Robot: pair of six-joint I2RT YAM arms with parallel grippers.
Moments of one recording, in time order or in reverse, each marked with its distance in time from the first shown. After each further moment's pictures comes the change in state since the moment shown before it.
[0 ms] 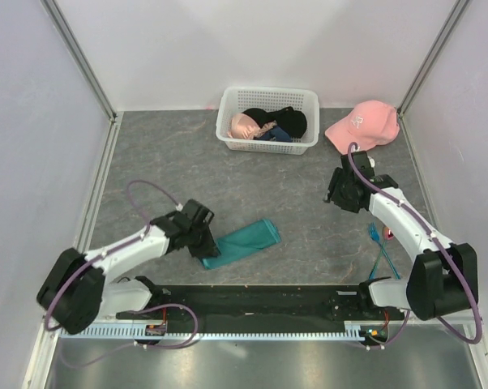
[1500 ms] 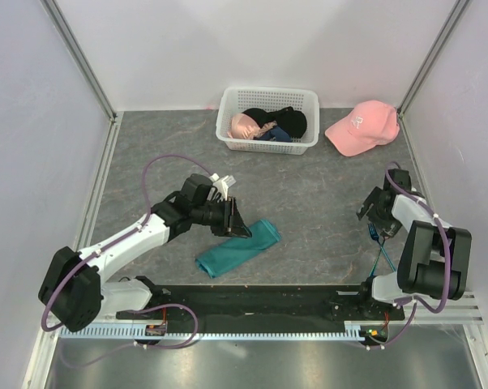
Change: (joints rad) left arm -0.064 -0.045 0.151 0.224 0.502 0.210; right arm -0.481 0.138 -0.187 0.141 -0.011 -0.135
